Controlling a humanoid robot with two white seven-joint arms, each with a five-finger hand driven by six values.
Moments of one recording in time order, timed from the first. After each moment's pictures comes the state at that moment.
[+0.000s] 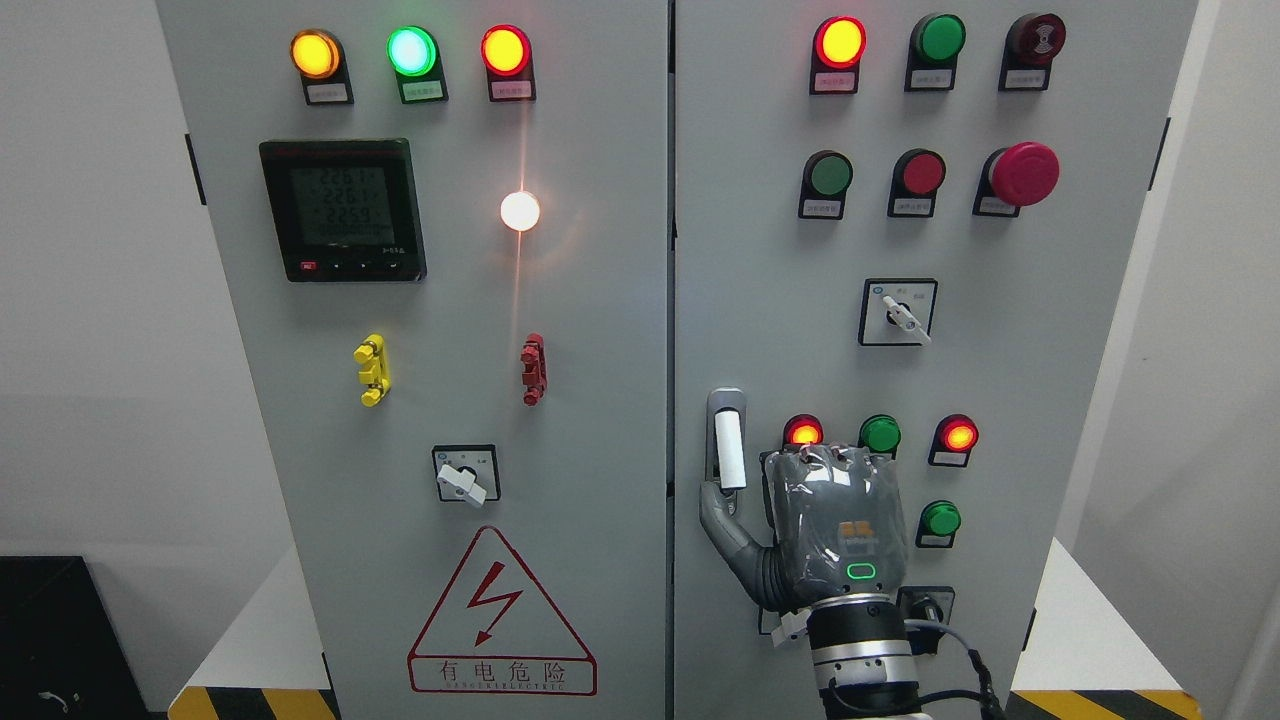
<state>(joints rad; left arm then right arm) 0.08 -0.09 -0.14 -0.05 0.14 -0.06 -0.06 -0.45 0.14 0.27 -1.77 1.52 0.23 -0.03</state>
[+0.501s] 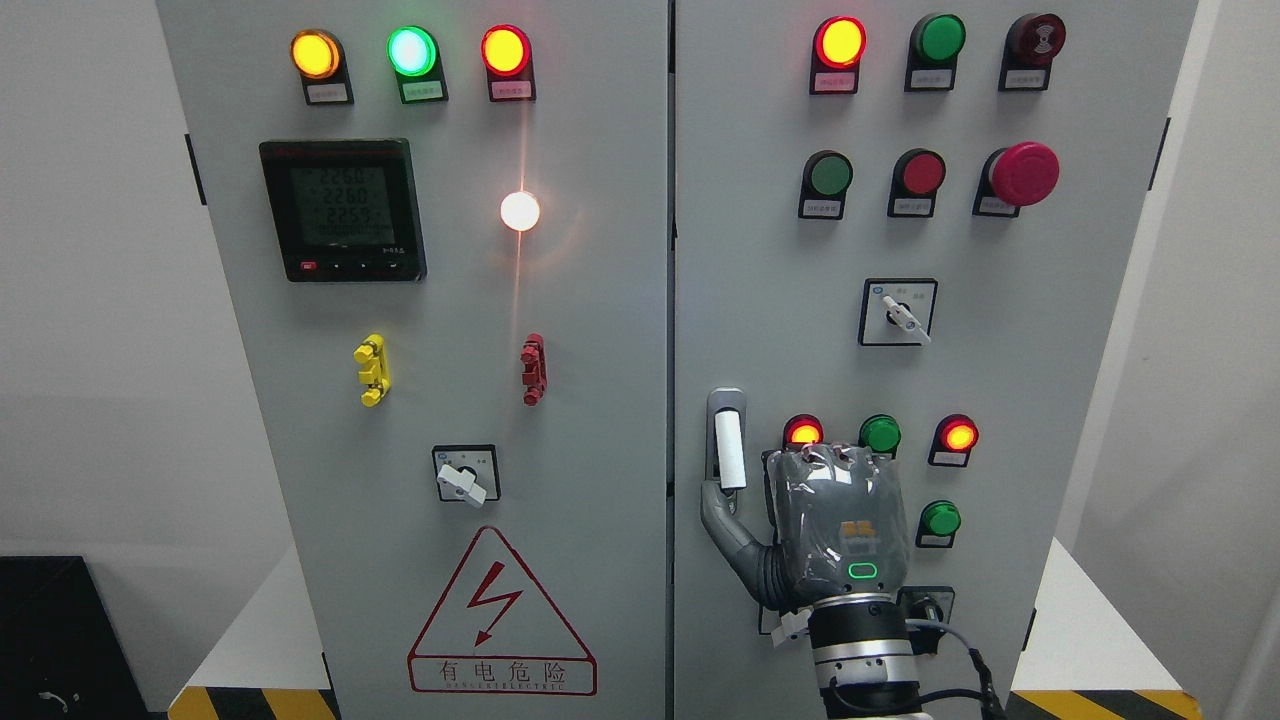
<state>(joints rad) 0.08 -0.09 -0.14 -0.05 0.14 -0.06 -0.06 -0.45 0.14 0.27 -1.76 1.52 0.23 -0.03</state>
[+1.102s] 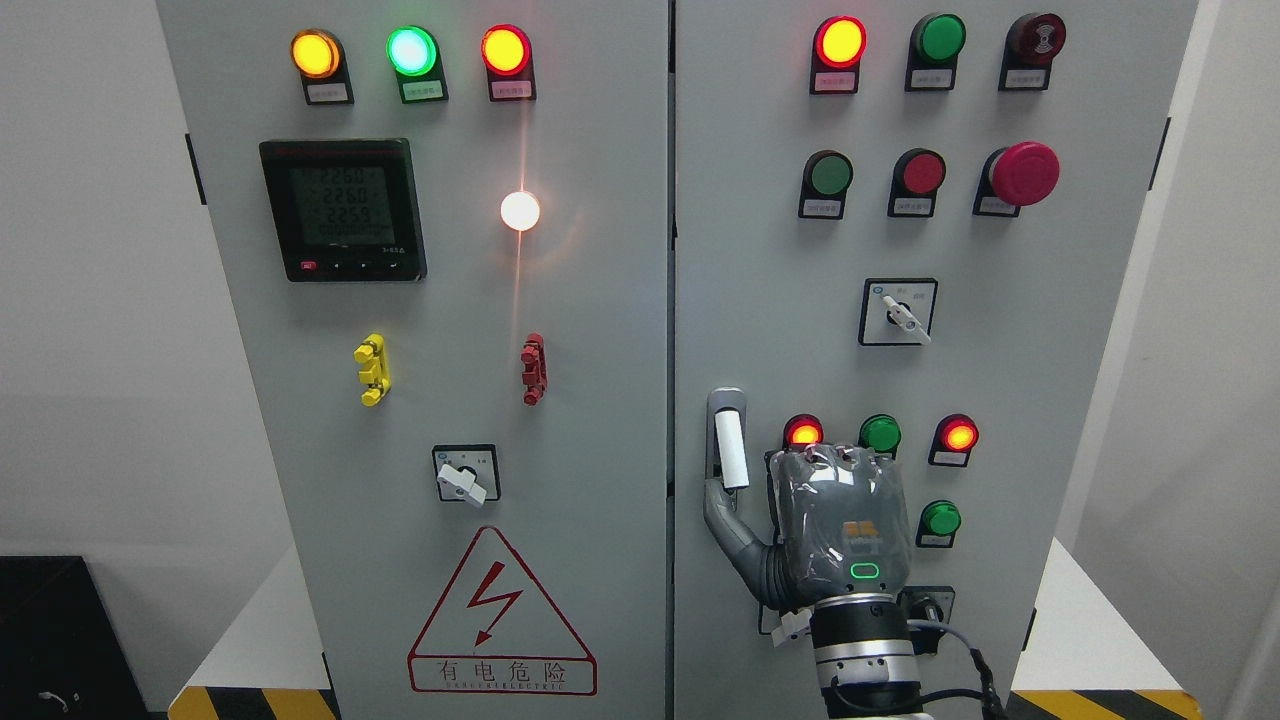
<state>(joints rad) 0.08 -0.09 -0.14 -0.05 0.14 -0.06 -0.06 -0.45 0.14 0.27 -1.76 1.52 0.25 -0.03</state>
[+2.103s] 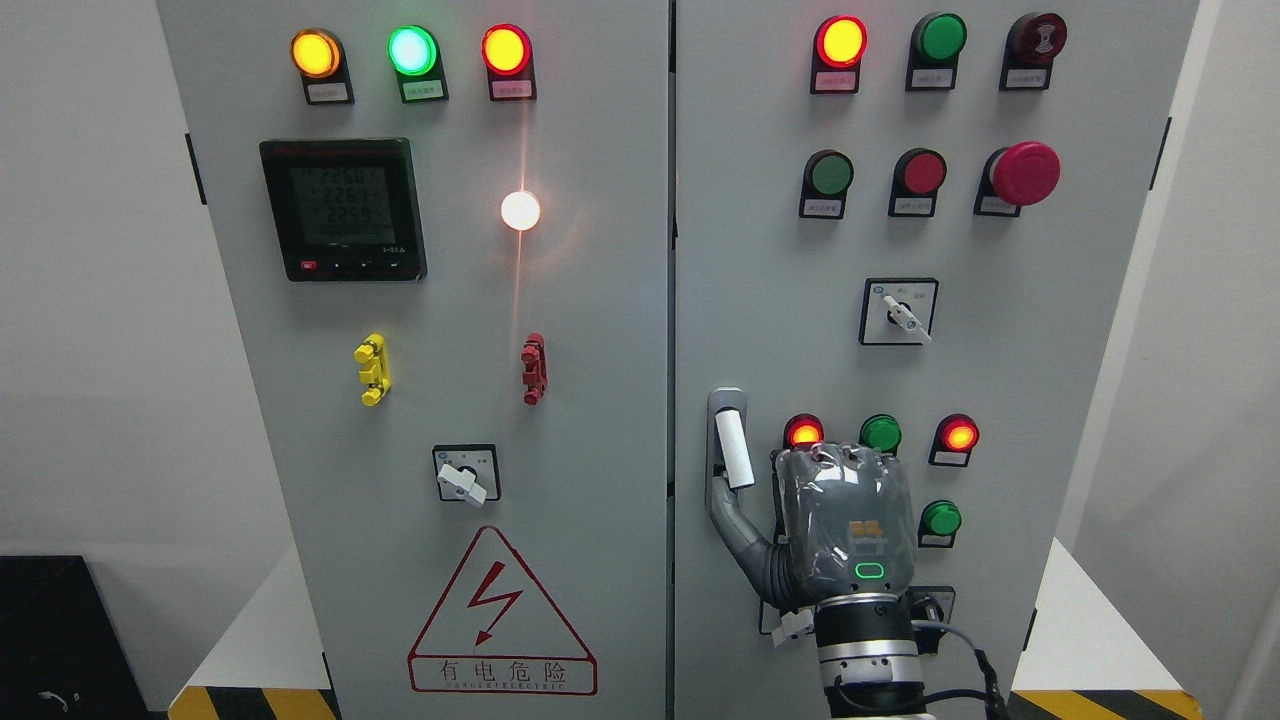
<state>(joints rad) 0.08 -0.09 -0.14 -0.05 0.14 -0.06 -0.06 -0.45 0.14 0.27 -1.77 1.52 0.25 -0.03</state>
